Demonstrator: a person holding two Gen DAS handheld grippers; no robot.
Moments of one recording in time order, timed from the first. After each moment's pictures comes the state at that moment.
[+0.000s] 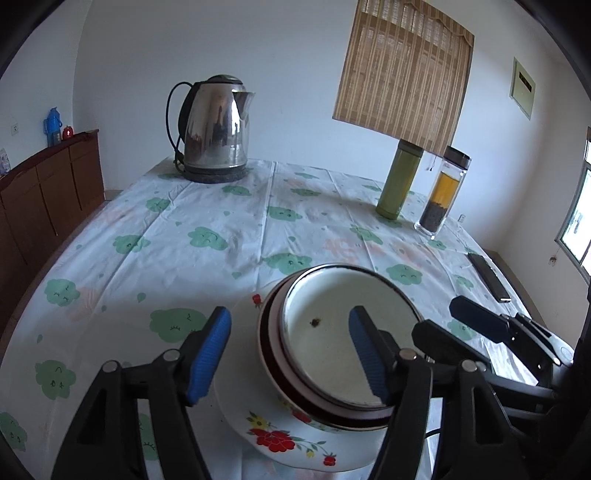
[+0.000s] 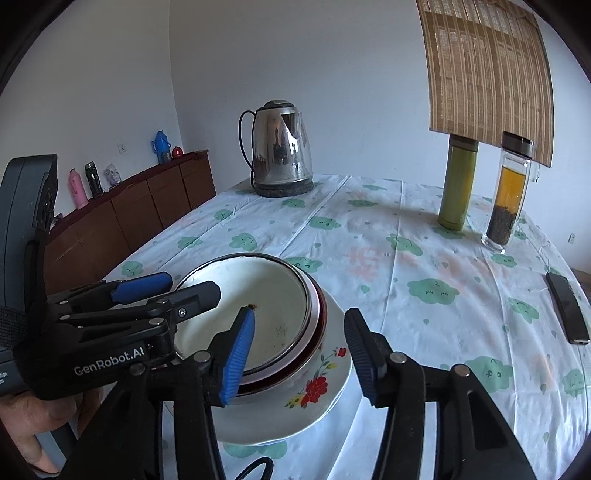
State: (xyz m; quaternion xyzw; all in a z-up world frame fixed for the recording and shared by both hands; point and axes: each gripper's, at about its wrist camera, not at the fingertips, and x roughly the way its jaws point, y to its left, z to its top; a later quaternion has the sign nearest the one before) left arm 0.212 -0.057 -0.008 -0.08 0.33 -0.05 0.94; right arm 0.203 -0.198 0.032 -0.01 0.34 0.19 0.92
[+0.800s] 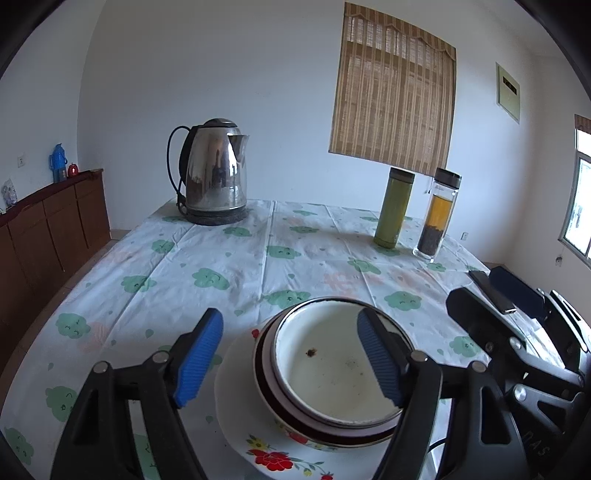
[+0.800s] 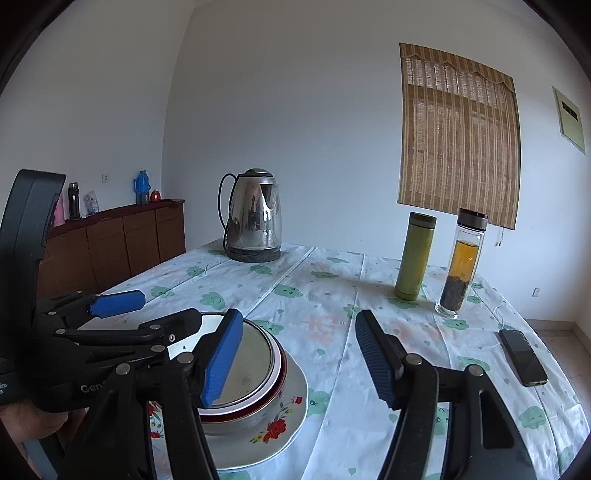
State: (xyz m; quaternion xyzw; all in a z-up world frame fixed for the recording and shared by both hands) left arm 0.200 -0.065 0.002 -0.05 0.25 -0.04 0.96; right arm 0.176 -0.204 0.055 -0.04 0.20 0.13 0.97
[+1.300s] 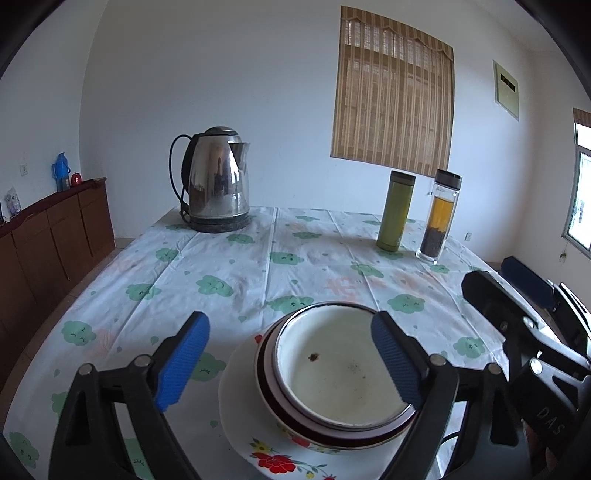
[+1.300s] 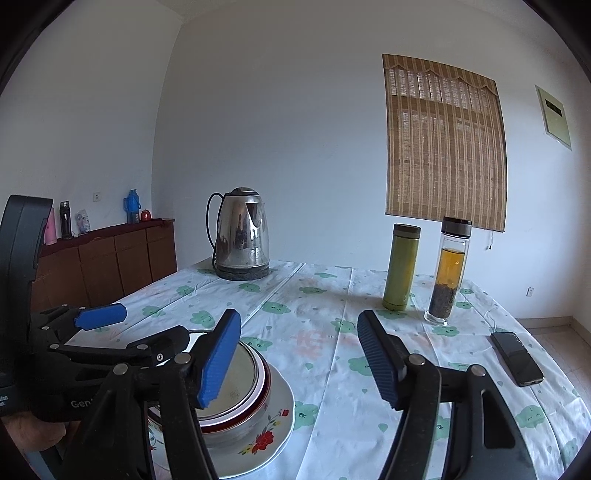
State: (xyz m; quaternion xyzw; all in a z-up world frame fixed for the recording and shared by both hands) left arm 0.199 -0.068 0.004 -0.04 0.24 -0.03 0.97; right arm 0.176 -0.215 0.058 -0.02 0.17 0.11 0.98
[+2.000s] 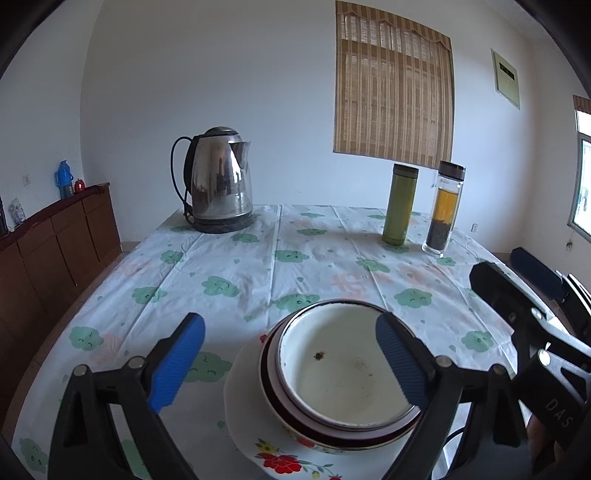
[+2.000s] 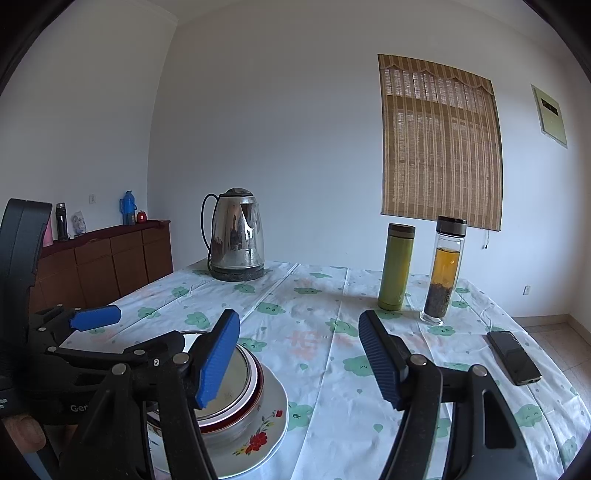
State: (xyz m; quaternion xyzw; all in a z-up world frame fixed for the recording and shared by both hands) left arm 0.199 -0.071 0.005 -0.02 0.25 -0.02 0.97; right arm 0.176 -0.219 0.058 -0.02 0.17 0.10 0.98
